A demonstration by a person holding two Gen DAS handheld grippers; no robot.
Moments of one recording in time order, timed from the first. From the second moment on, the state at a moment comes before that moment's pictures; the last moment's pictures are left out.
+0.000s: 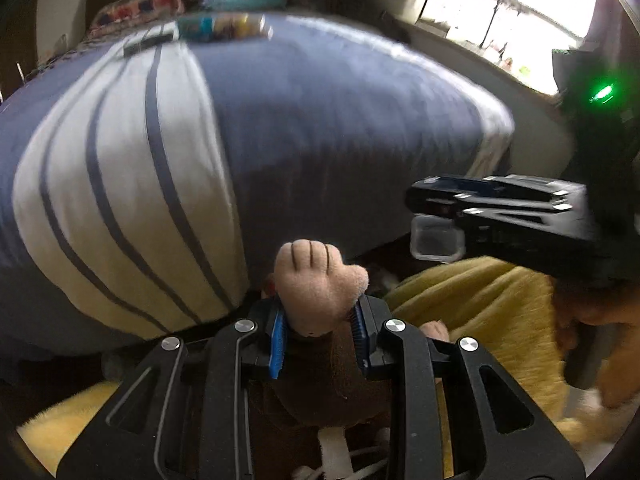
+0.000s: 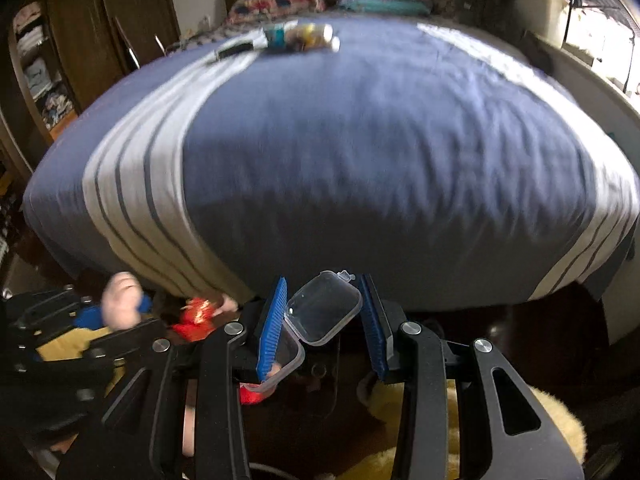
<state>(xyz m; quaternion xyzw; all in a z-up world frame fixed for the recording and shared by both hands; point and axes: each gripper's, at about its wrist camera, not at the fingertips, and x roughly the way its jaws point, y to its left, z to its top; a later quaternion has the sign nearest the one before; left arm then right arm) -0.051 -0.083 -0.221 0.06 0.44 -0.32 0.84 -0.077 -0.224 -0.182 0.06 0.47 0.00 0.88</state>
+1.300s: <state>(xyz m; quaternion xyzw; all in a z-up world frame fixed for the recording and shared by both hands) -0.007 -0.034 -0.169 0.08 0.38 -0.21 0.90 -0.024 -0.239 -0.142 0.10 0.40 0.00 0.91</state>
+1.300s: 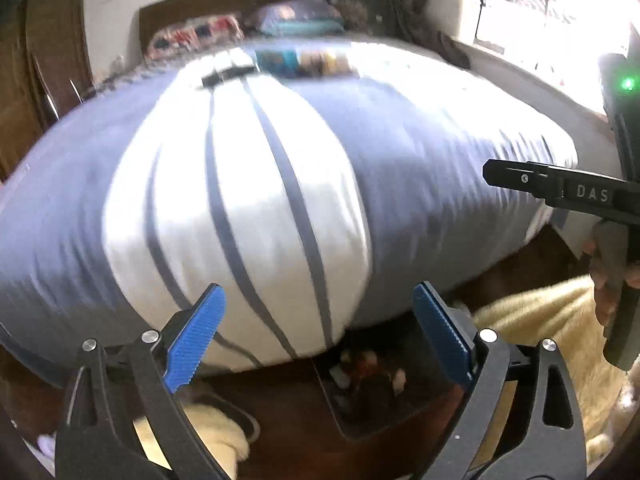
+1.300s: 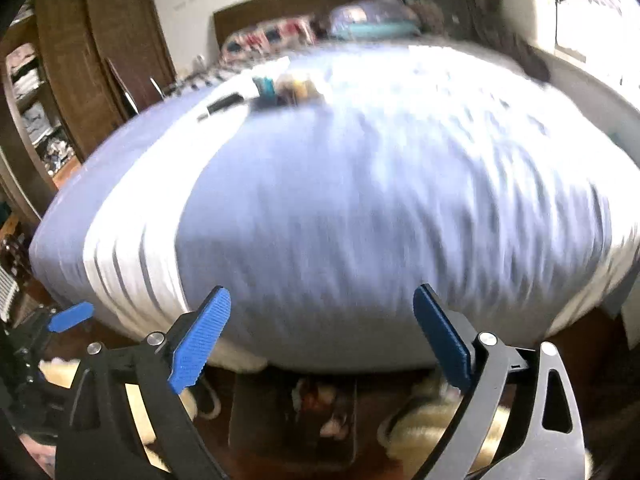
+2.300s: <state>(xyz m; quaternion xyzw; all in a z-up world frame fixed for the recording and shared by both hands) 0.266 -0.035 -0.121 0.04 0.39 -0.16 0.91 0.288 -0.245 -0.119 0.02 0.41 0.03 0.91</state>
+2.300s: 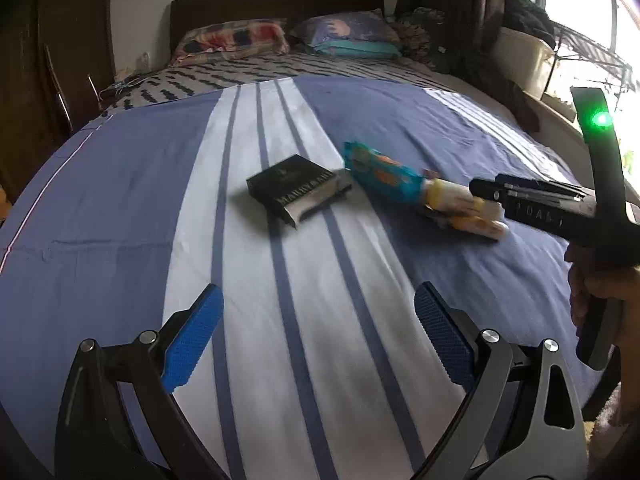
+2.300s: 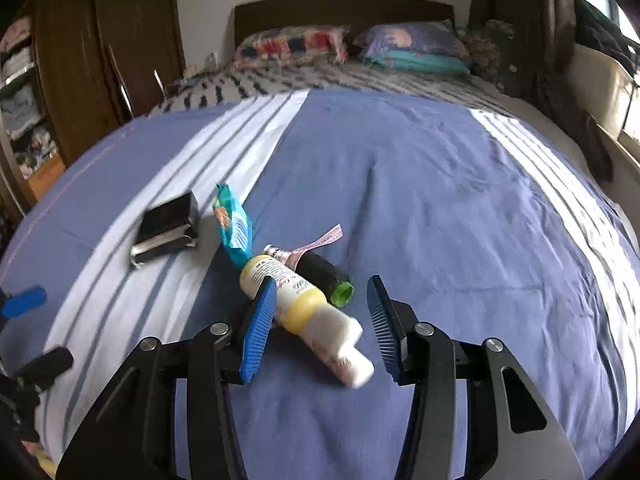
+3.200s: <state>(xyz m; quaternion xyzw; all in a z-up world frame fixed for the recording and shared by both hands) 0.409 -0.062 -0.164 0.14 0.41 -0.23 0.87 0.278 -0.239 -0.125 0.04 0.43 0.12 0.90</state>
